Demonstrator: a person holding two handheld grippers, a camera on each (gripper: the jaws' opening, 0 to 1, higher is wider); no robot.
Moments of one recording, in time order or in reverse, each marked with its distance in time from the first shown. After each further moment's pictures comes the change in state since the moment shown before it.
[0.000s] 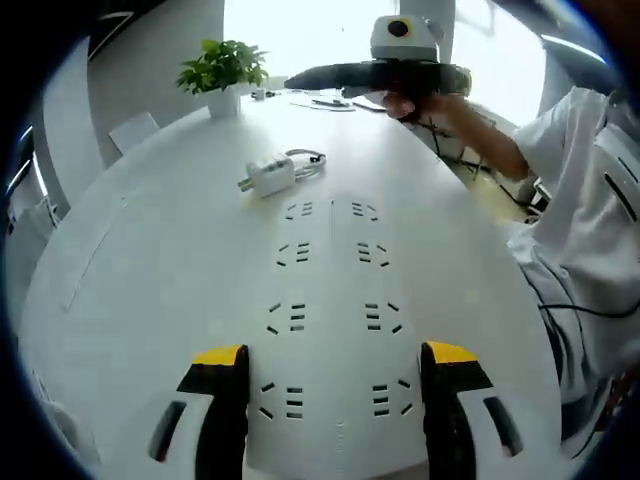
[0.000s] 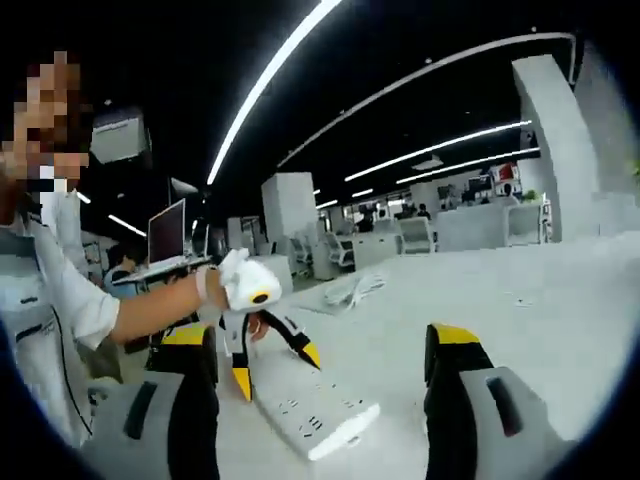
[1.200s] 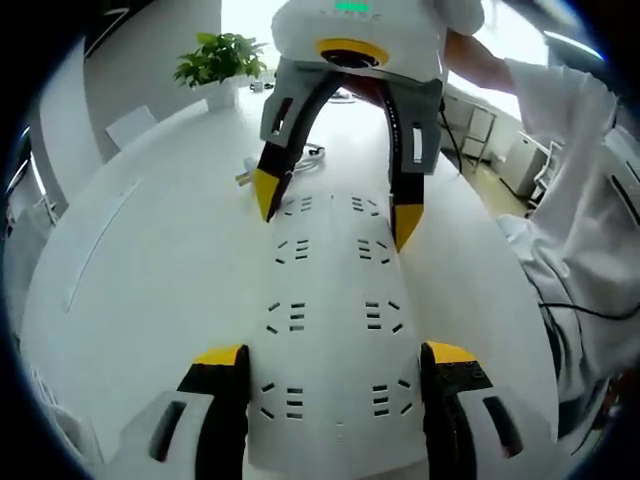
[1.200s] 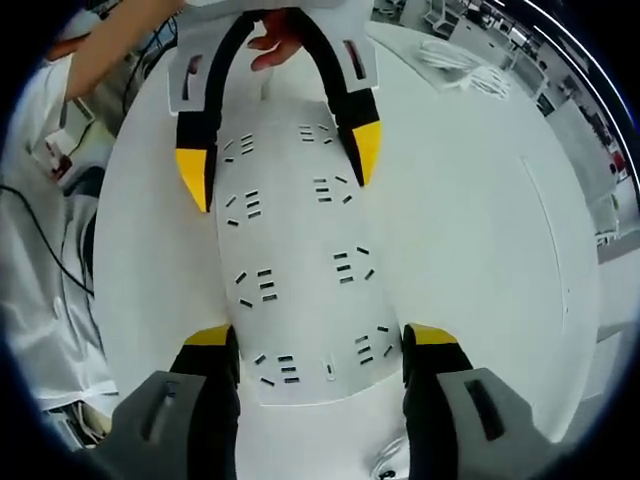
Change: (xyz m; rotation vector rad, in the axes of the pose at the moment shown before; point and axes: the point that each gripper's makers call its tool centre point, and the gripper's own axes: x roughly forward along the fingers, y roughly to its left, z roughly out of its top) left arm 0.004 -0.012 -0.002 0.001 0.041 -0.002; right arm 0.035 0.019 -0.178 -0.498 1.382 0.325
